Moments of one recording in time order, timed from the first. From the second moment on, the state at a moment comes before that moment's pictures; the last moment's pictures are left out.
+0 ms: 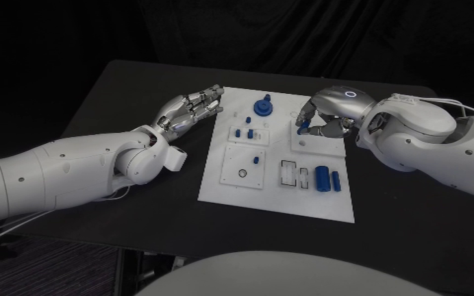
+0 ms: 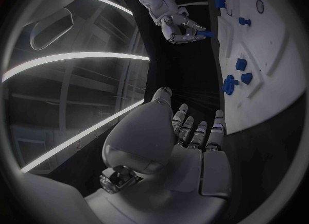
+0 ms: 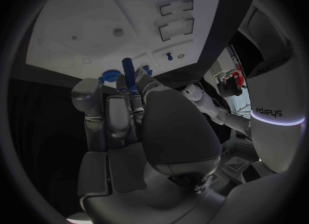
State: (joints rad) left arm 1.13 -0.94 -0.21 1.48 -0.16 -0.10 0.68; left_hand 1.51 0.17 -0.20 0.24 0.59 0.47 0.10 0.06 0.05 0.16 0.07 0.03 0.03 0.06 0.15 0.02 0.01 0.16 0.19 0.26 0.10 0.27; right arm 1.38 -0.88 -0.25 1.64 -1.63 -0.29 -0.02; right_hand 1.51 -0.07 0.27 0.10 0.04 1.11 0.11 0.18 0.17 1.23 0.05 0.17 0.08 1.47 -0.03 1.23 1.14 0.12 1.41 0.08 0.86 1.31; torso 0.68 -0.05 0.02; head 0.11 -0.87
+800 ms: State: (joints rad) left arm 1.13 -0.94 -0.21 1.48 -0.16 -0.10 0.68; left_hand 1.51 0.17 -0.20 0.24 0.59 0.47 0.10 0.06 0.05 0.16 0.07 0.03 0.03 0.06 0.15 0.02 0.01 0.16 0.18 0.27 0.10 0.26; right arm 1.32 -0.68 -0.25 1.70 -1.66 -0.28 0.01; right_hand 1.52 -0.08 0.28 0.08 0.04 1.11 0.11 0.18 0.17 1.23 0.06 0.17 0.08 1.47 -0.03 1.23 1.14 0.12 1.41 0.08 0.87 1.31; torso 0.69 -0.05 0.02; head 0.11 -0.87
